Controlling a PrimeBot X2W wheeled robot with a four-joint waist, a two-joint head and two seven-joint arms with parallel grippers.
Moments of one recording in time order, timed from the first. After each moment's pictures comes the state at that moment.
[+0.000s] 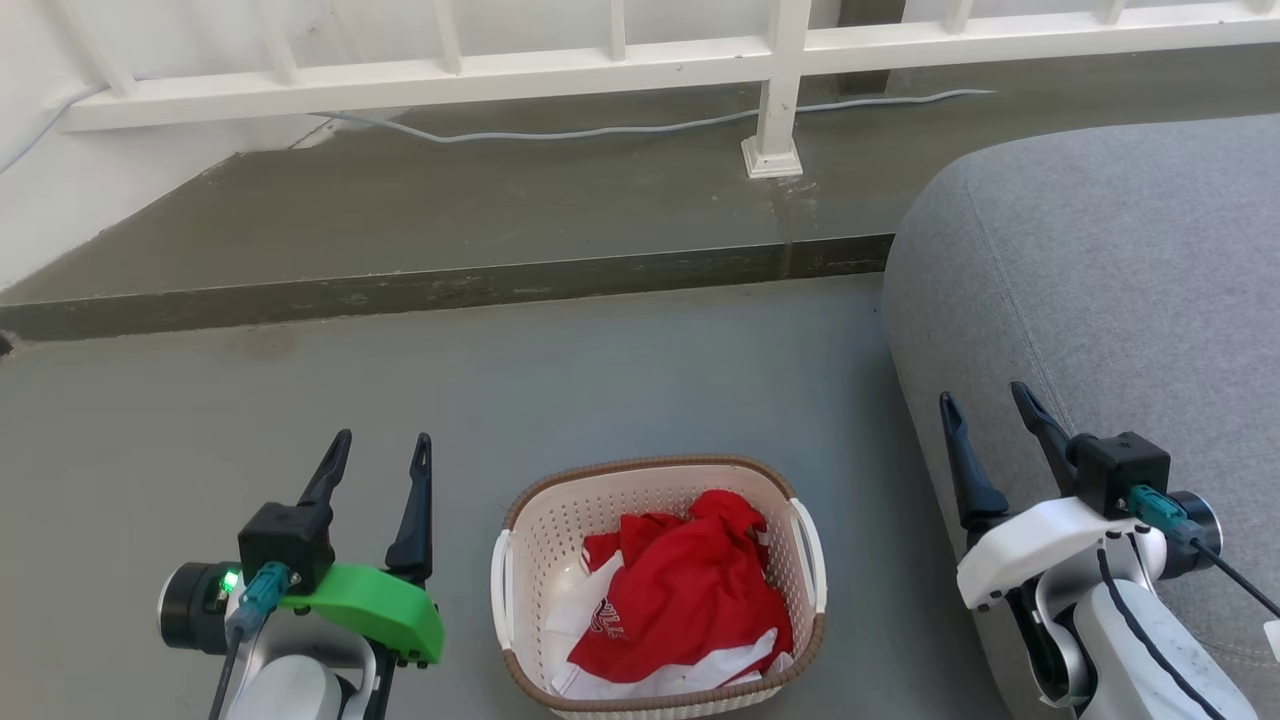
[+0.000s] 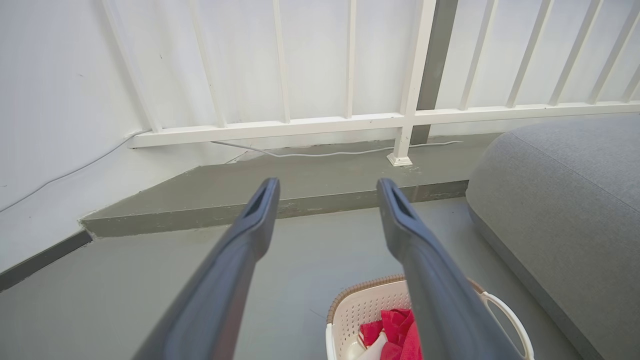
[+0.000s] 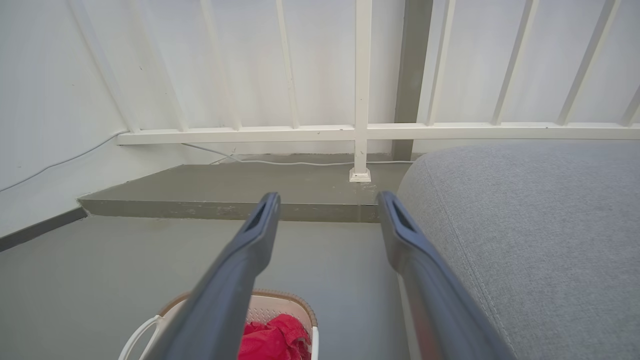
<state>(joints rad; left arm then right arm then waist) -0.14 0.17 -0.40 0.25 -0.39 0.09 -0.25 -0.12 -0.18 0.29 0.33 0.28 -0.05 -0.25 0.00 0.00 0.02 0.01</state>
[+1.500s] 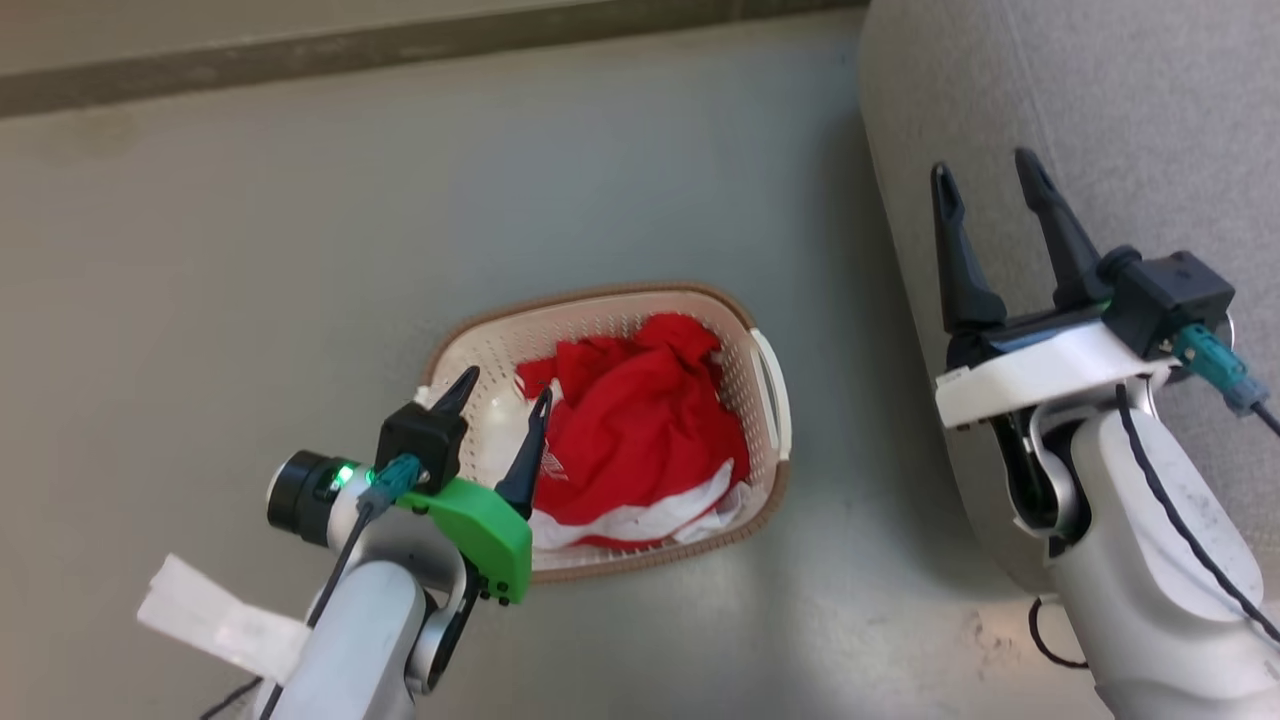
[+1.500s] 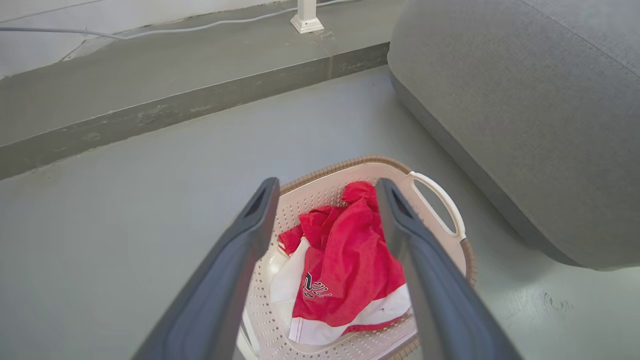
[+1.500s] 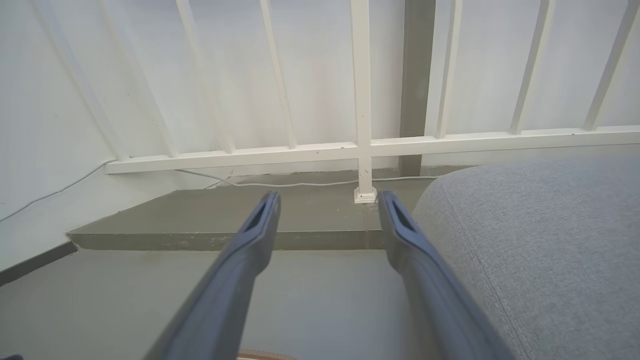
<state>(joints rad) -0.34 0.11 -0.55 0.35 -0.35 0.01 -0.11 -0.34 -0.13 0.24 0.16 0.25 -0.01 -0.25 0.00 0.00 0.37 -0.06</state>
